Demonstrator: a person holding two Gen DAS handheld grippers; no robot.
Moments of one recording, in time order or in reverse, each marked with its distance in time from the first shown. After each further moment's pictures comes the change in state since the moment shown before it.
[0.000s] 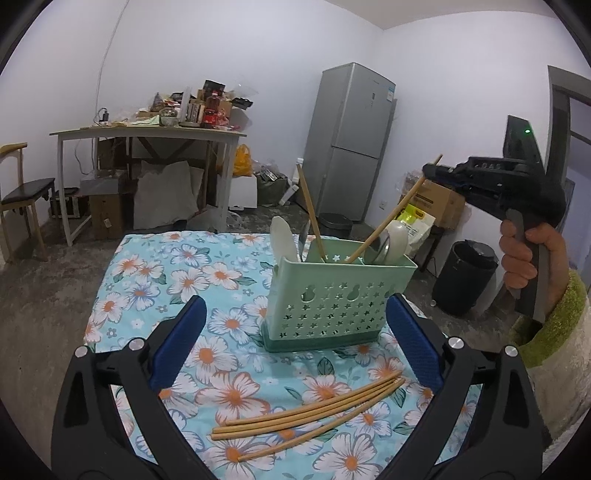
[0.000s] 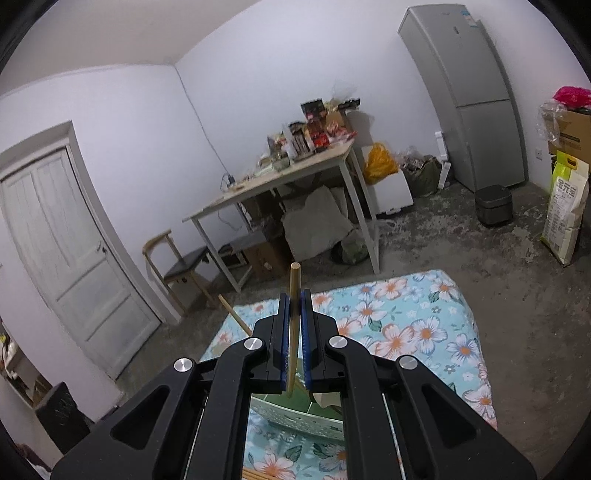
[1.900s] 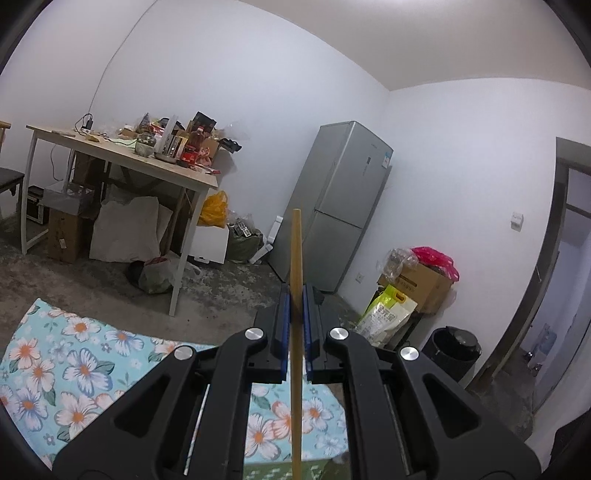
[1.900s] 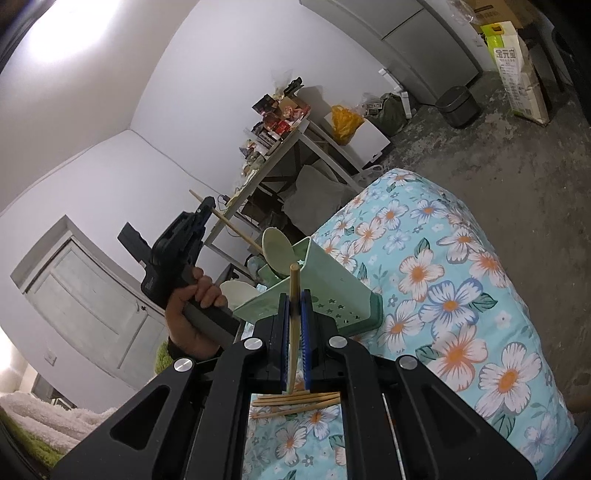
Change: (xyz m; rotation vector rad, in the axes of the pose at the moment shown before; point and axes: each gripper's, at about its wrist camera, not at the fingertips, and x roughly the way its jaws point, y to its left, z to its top) left arm 0.168 -0.041 0.129 -0.153 -0.221 -0.108; right arm -0.099 -0.085 -0.130 0.439 -0.004 0.123
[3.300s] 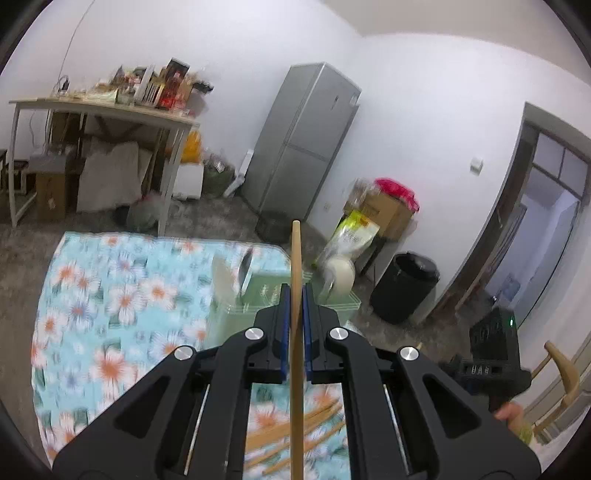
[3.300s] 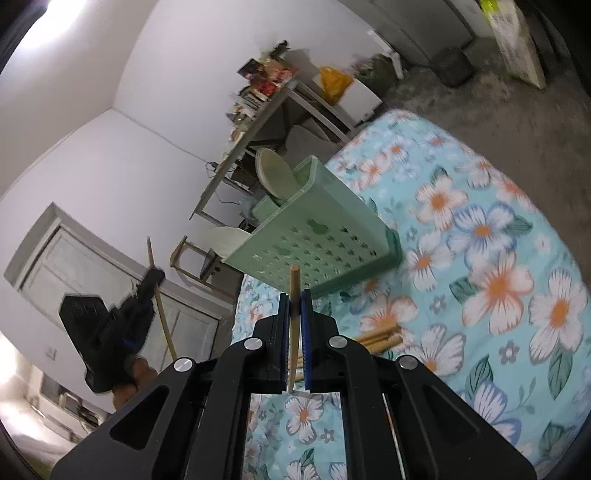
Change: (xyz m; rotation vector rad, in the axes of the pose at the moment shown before) left arm -0.157 0.031 -0.031 0.028 0.254 -0.146; right arm 0.050 0.014 -0.037 0.032 0.142 -0.027
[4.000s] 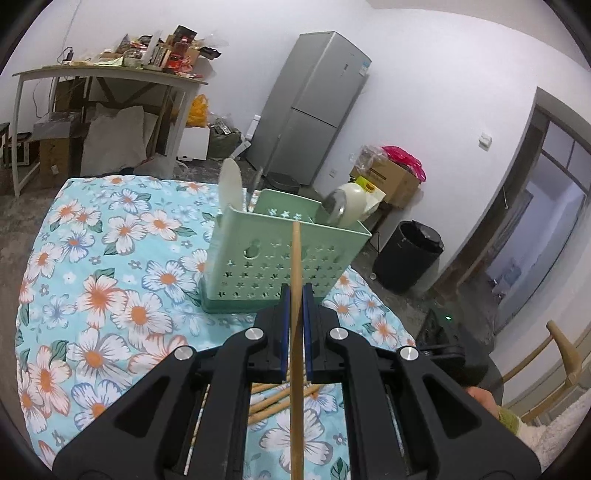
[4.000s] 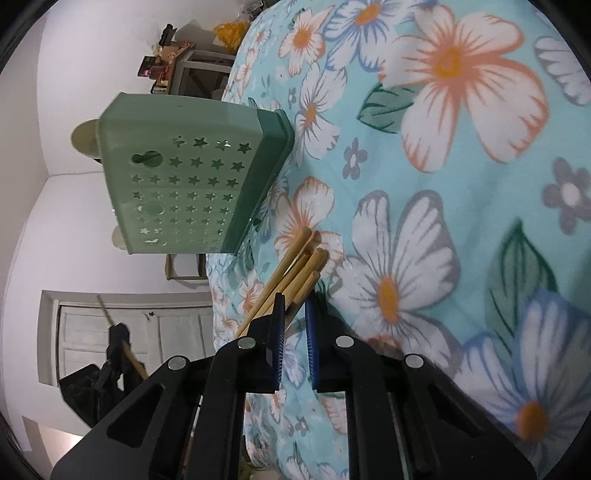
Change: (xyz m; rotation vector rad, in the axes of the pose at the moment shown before) left arm 0.002 0.008 -0.066 -0.043 0.145 0.027; right arm 0.066 -0.098 -0.063 0.477 0.202 -0.013
